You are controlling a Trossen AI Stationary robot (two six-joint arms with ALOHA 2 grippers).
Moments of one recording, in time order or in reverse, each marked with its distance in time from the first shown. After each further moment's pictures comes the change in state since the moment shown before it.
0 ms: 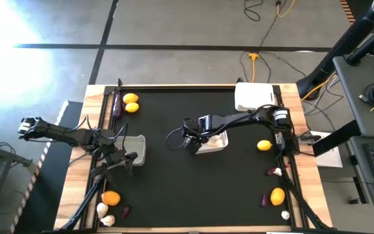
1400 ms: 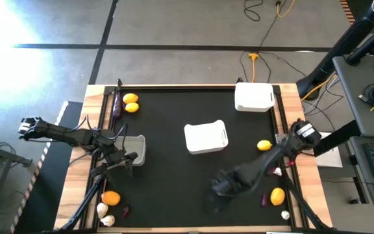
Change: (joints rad) left arm 0.000 -0.001 0.000 -0.003 0.000 0.000; right arm 0.567 -0.206 -0.198 -0.023 -0.238 0.692
